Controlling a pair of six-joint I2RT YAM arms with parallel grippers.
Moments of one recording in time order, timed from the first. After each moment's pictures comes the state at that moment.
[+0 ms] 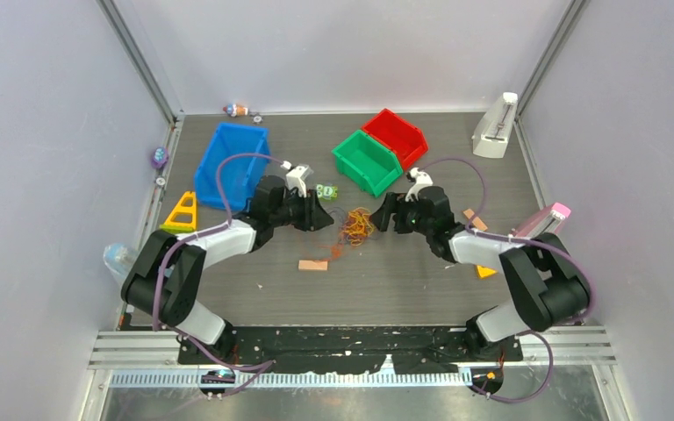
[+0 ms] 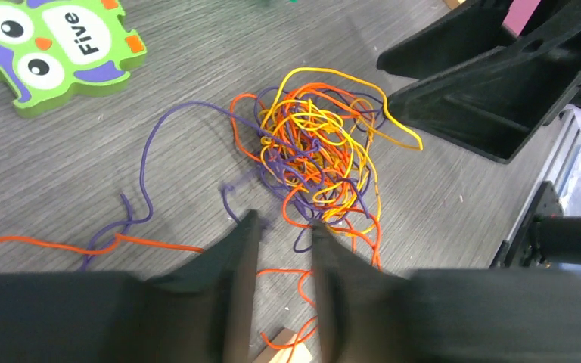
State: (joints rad) left arm -0.45 1.54 0.70 0.32 0.51 -0.39; right arm 0.42 1.43 0.54 0.41 -0.16 0.45
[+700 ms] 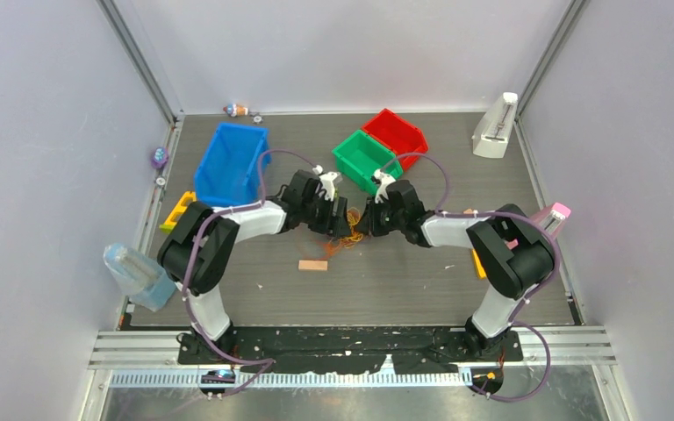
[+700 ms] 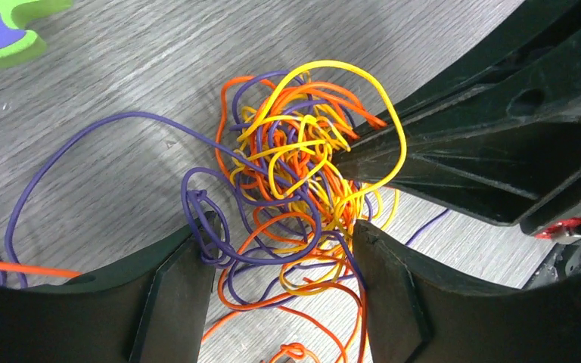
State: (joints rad) left arm -0.57 1.79 0.97 0.01 0.39 -0.31; right arm 0.54 1.72 0.77 0.29 -0.30 0.43
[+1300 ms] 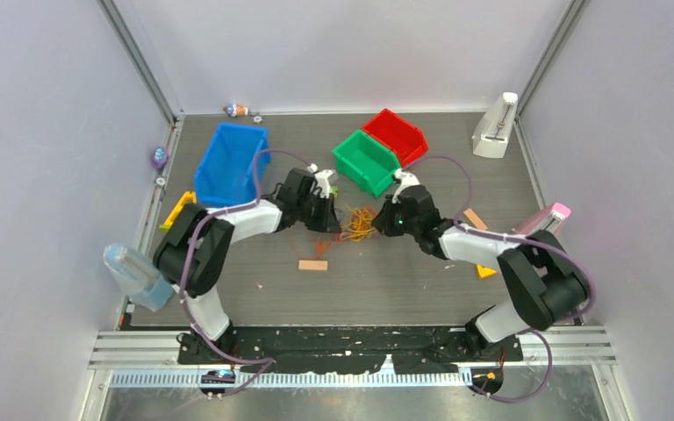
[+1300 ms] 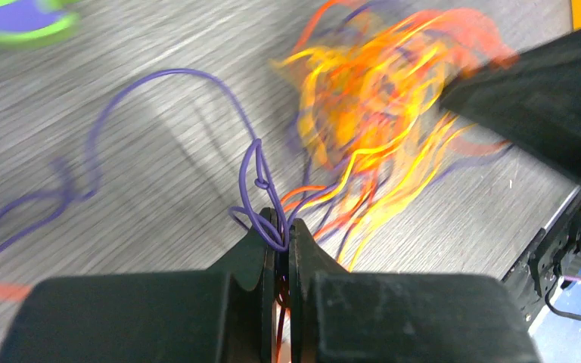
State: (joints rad) left arm -0.55 1.81 1.00 -0.04 0.43 -0.34; right arm 0.53 1.52 0.66 0.26 -0.14 0.45
